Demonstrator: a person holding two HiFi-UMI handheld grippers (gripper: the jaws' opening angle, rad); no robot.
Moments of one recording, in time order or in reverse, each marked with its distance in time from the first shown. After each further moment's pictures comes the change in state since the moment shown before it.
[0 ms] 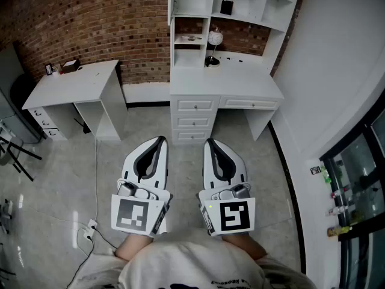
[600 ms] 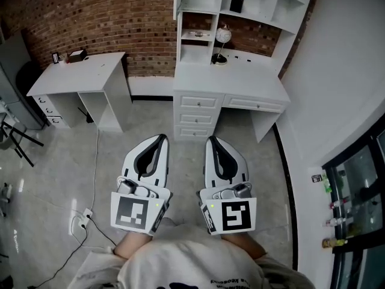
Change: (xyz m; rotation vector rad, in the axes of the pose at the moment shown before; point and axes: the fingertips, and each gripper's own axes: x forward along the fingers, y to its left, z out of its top) left arm 0.020 -0.029 -0.019 -0.005 0.030 0.064; right arm -0.003 -0.038 -0.014 0.028 -0.037 0.063
